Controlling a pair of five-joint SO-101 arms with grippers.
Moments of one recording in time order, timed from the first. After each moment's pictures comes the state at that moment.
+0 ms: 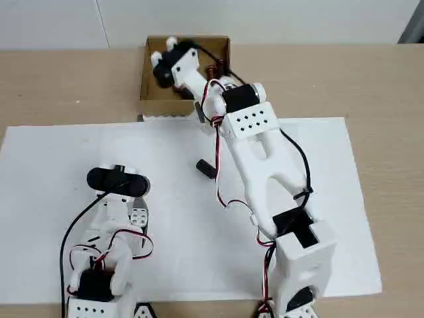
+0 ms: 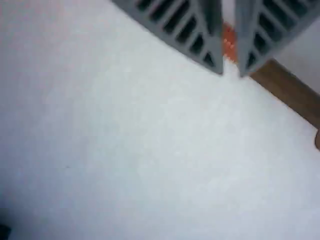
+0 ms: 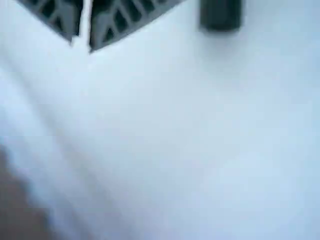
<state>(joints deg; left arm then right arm) 1.7 -103.4 93.8 59.4 -0.4 -25.2 18.6 -24.5 74.1 26.4</state>
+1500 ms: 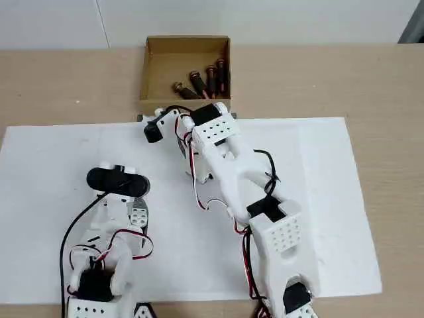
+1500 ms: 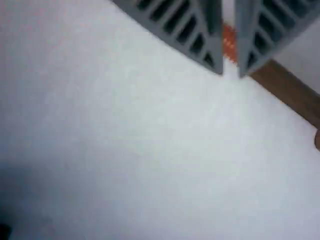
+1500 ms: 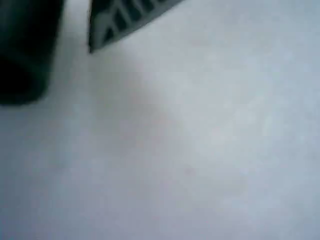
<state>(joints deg) 1.7 -103.4 93.8 59.4 -0.4 -30.9 37.1 -25.8 86.5 25.2</state>
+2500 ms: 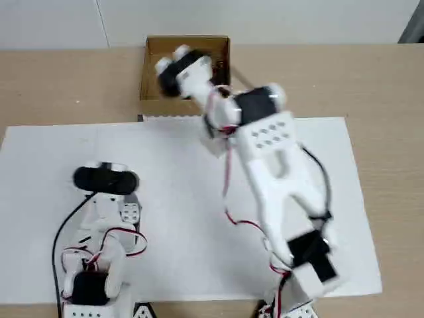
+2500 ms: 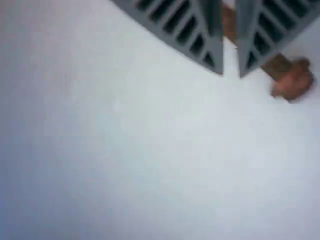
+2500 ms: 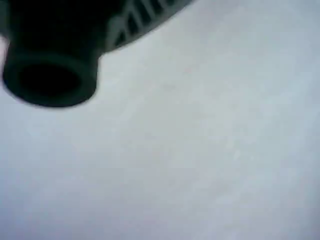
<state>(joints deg) -2.8 -103.4 86.4 60.0 -0.5 -25.4 1.4 -25.2 95.2 15.5</state>
